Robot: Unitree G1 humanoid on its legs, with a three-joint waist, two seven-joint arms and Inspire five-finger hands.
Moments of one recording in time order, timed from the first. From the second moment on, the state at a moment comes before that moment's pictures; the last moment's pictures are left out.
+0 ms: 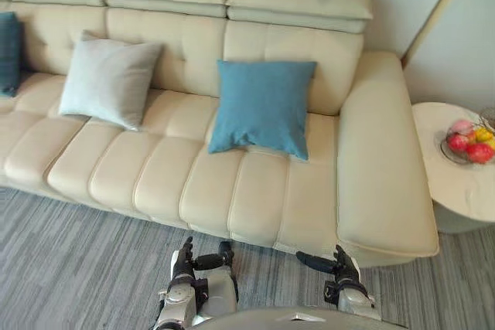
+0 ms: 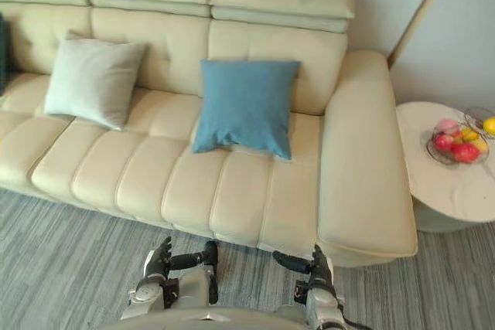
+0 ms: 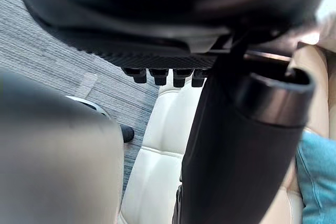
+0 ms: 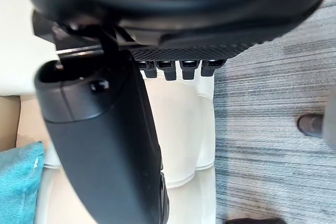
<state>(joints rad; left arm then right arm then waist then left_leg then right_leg) 0.07 0.02 0.13 0.88 0.00 -0.08 0.15 0.05 0.01 -0.18 0.94 0.01 -0.05 -0.18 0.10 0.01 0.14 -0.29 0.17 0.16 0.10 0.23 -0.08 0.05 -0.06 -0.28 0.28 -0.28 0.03</state>
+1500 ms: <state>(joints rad) 0.07 0.06 0.22 1.05 0.03 -0.06 0.13 0.06 -0.01 -0.41 1.10 0.04 0.00 -0.17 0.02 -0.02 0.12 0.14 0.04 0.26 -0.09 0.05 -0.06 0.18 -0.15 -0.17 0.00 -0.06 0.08</state>
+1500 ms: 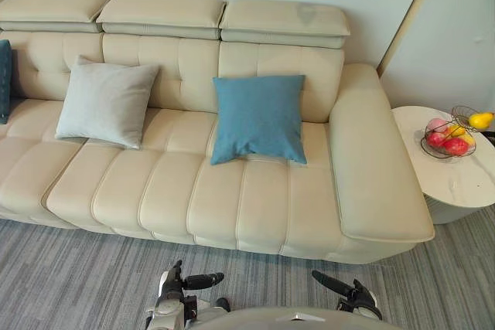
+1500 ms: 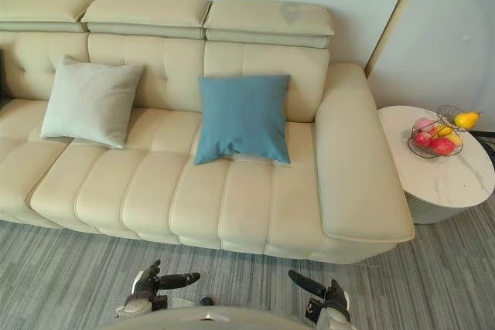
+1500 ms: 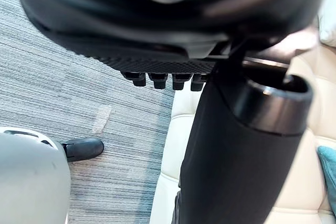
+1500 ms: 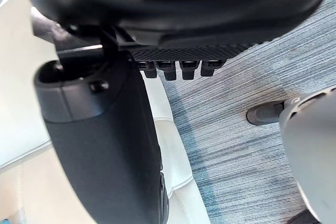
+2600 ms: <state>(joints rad) 0.03 0.02 0.24 1.08 -0.01 -0.03 0.12 0.00 -0.06 -0.26 1.00 -0.04 0.02 -0.18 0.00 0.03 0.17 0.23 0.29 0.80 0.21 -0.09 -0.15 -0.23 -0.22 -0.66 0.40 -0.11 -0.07</state>
